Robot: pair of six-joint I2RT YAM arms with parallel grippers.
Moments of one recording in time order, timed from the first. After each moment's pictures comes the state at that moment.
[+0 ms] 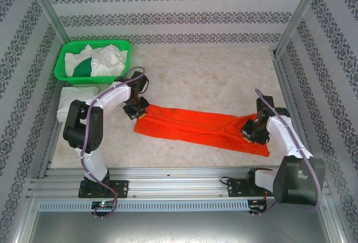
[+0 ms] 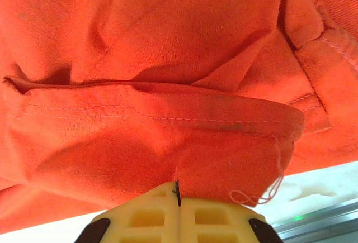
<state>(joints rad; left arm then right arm) -0.31 1.82 1.32 -0.98 0.08 -0.99 -0.11 1.21 0.76 -1.03 -0.16 0.58</state>
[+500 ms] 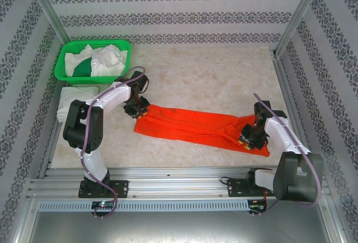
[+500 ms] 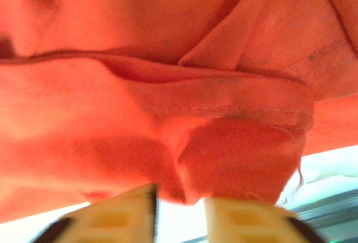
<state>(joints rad) -0.31 1.82 1.32 -0.96 0.08 -0.98 -0.10 1.22 0.71 -1.04 -0.21 0.63</state>
